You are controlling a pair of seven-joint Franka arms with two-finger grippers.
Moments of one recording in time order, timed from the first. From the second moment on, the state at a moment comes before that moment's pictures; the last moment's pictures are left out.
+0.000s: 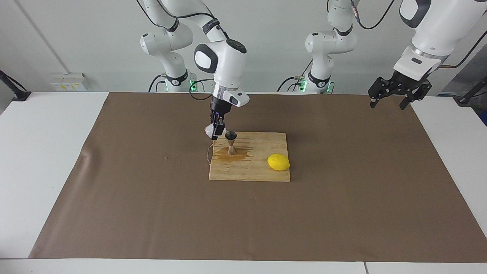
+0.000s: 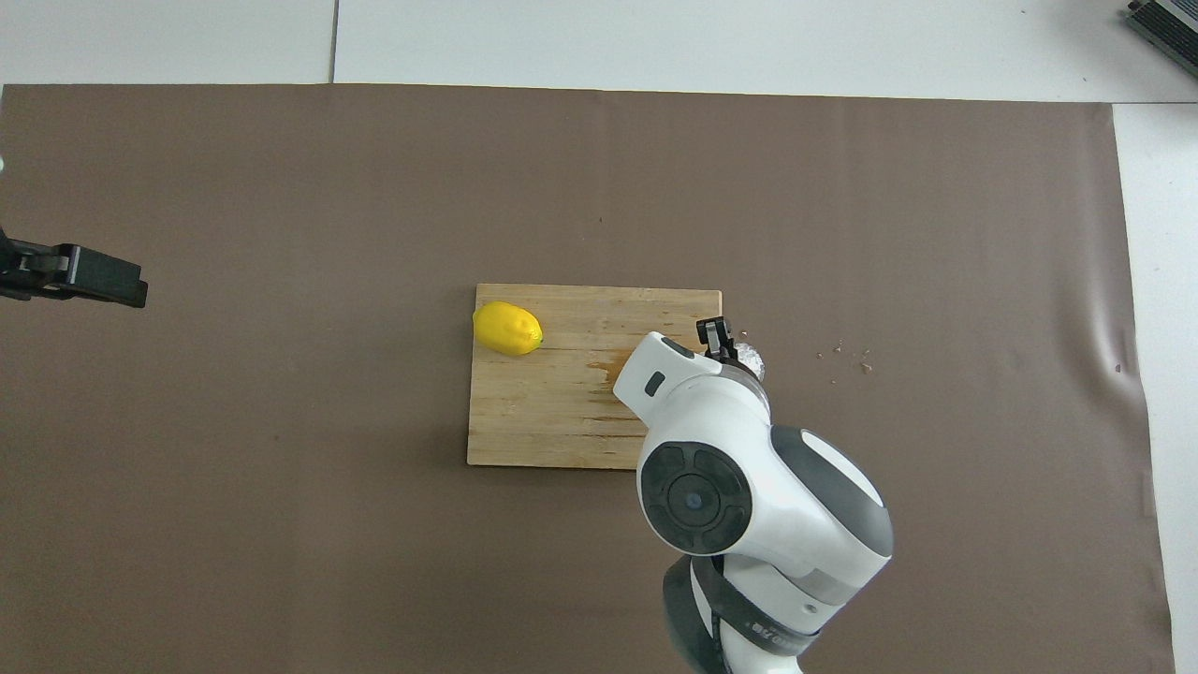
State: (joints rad) left arm 0.02 0.01 -0.09 -1.53 0.00 1.56 0.06; right arm 0.46 0.02 0.14 -2.09 -0.56 2.19 -0.82
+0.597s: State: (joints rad) left arm 0.02 0.01 -0.09 -1.53 0.00 1.55 0.06; right arm 0.49 0.05 0.14 -2.06 -0.60 2.13 -0.81
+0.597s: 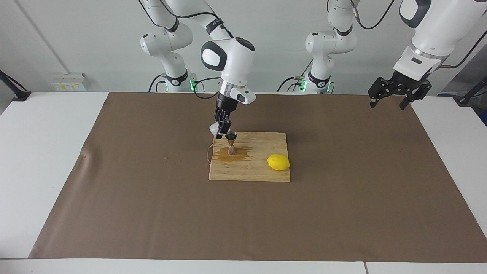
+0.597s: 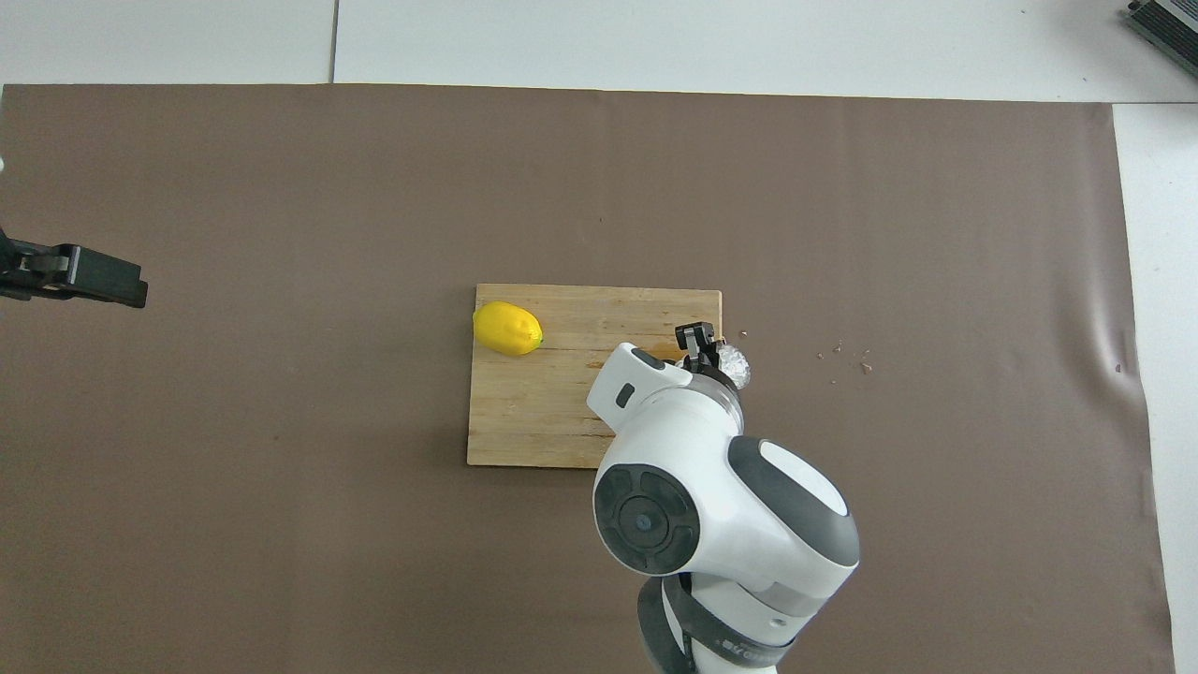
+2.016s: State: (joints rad) left arm 0.02 0.01 -0.09 -1.53 0.00 1.55 0.06; right arm 0.54 0.05 0.14 -2.01 -0.67 2.00 -0.79
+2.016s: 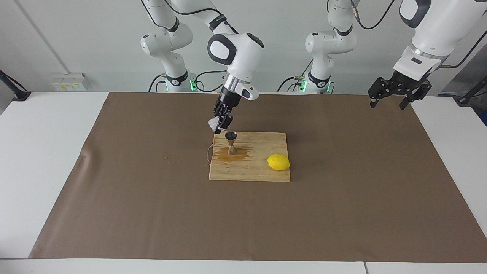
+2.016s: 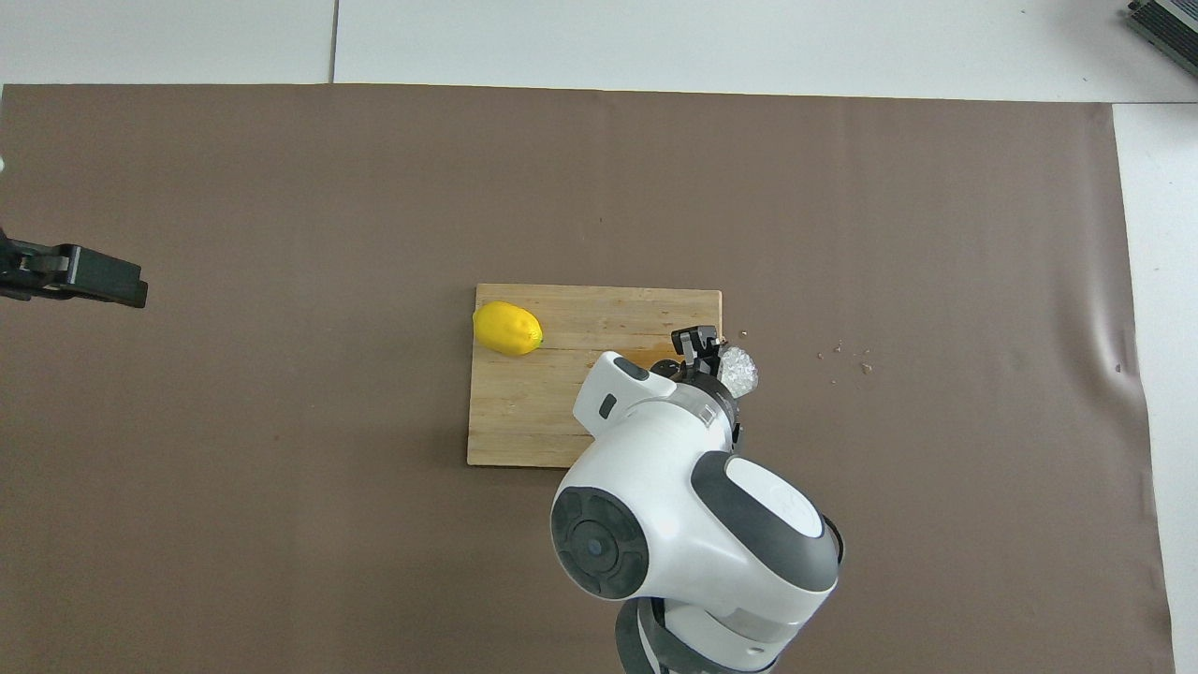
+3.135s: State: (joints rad) left arm 0.02 0.01 -0.09 -1.53 0.00 1.55 0.06; right arm 0.52 0.07 0.14 -1.99 -0.62 2.03 -0.74
